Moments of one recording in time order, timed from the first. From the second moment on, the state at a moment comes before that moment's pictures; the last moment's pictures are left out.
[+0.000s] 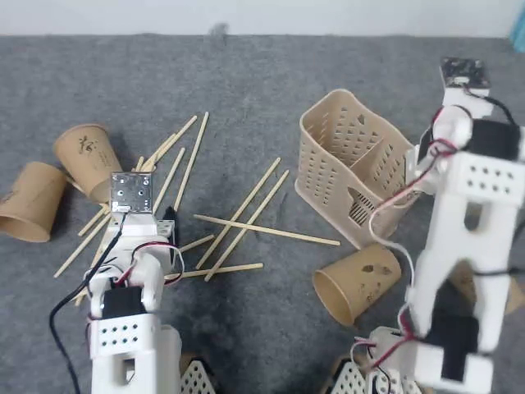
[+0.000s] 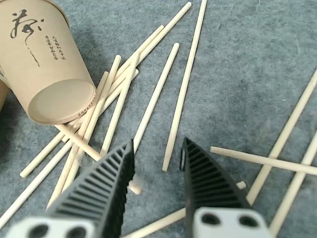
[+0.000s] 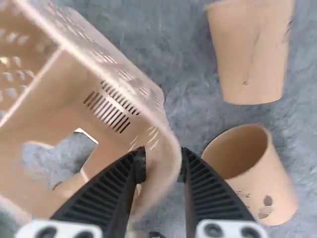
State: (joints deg) left arm -14.2 -73.5 88.0 40.6 -2.5; right arm 7.5 -6.3 -7.0 100.7 7.4
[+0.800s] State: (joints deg) left arm -14.2 -73.5 88.0 40.6 -2.5; right arm 1.2 29.6 -45.7 96.0 35.6
